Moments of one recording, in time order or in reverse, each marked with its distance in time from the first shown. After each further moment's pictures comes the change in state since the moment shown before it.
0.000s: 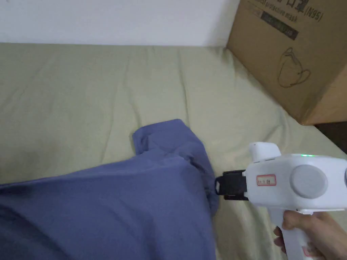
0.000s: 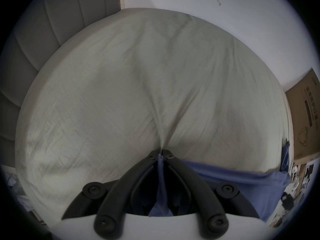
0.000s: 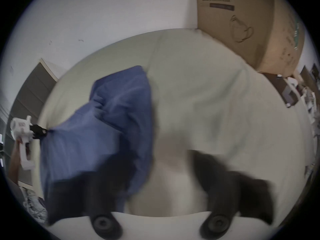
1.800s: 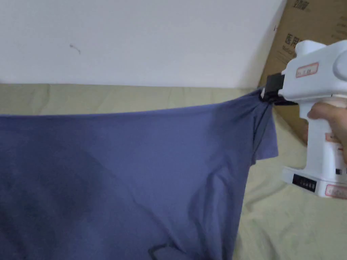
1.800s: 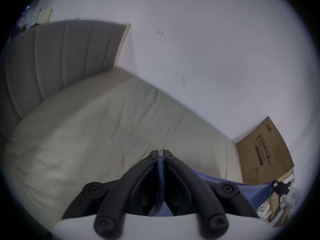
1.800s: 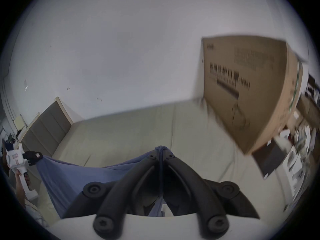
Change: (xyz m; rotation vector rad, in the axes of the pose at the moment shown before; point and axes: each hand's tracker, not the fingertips) left arm -0.004 0.033 0.223 0.489 -0.337 0.181; right arm -0.059 0.181 0.163 0.449 0.004 0.064
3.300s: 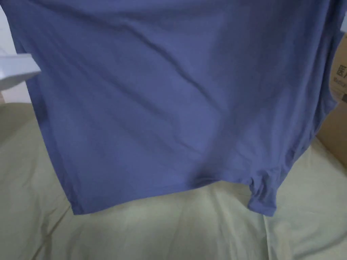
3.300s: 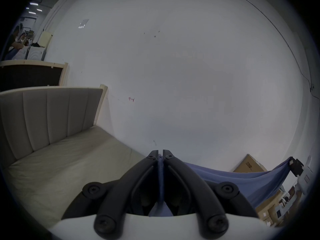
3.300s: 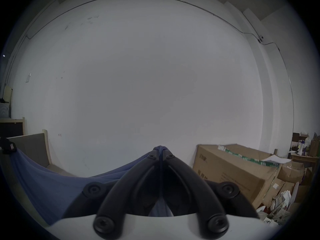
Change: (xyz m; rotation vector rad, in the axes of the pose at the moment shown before) left arm 0.078 0.121 0.051 0.395 -0.138 -0.008; right arm -0.096 0.192 0.053 0.637 -0.158 0.240
